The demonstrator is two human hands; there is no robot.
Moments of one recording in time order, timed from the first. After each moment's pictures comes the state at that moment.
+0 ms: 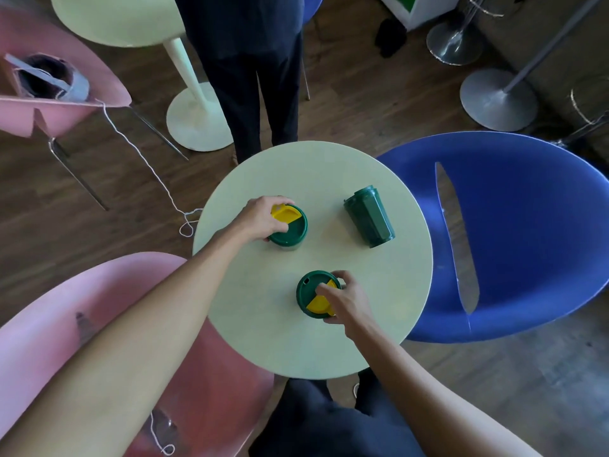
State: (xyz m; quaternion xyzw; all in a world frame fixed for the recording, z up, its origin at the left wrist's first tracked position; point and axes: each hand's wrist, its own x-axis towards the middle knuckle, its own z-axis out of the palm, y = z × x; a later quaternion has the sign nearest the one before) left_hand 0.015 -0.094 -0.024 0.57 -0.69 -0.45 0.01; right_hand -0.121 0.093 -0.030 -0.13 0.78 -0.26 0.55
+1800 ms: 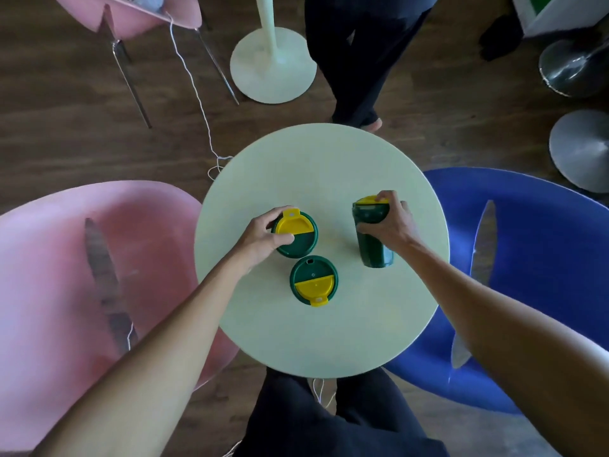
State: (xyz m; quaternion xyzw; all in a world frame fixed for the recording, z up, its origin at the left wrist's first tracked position) left_hand 0.021 -0.017 -0.059 0.64 -0.44 -0.59 0.21; right_hand -0.255 -0.061 -0.074 -0.53 0.73 -0.08 0.41
